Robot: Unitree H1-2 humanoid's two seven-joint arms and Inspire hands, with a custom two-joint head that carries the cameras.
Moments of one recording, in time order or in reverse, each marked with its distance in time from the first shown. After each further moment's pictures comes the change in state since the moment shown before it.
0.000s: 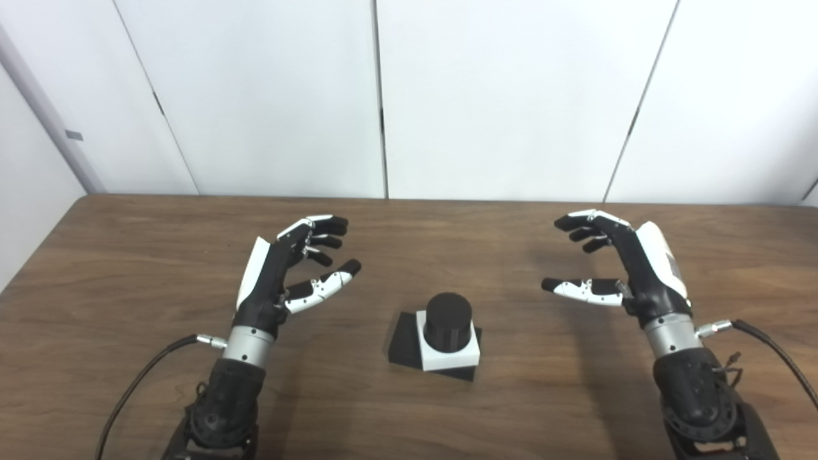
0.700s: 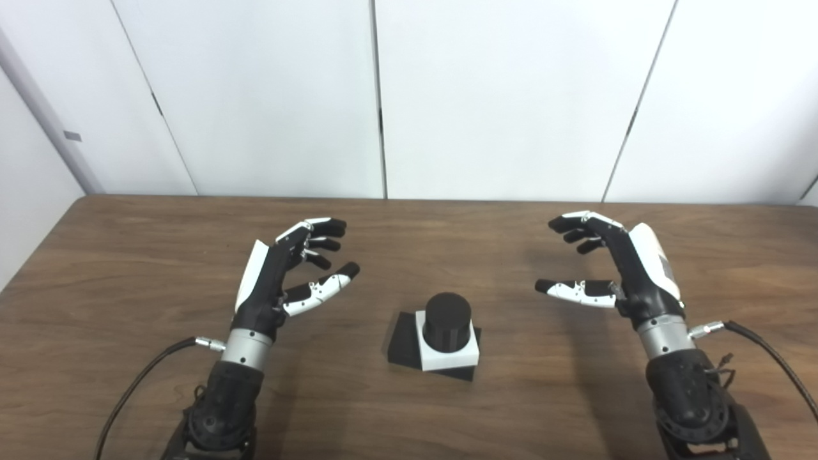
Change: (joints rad) left arm 0.002 0.004 0.000 0.010 -0.006 -0.008 0.000; right arm 0.003 0.022 0.003 -0.005 -0.021 0.009 0.004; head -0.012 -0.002
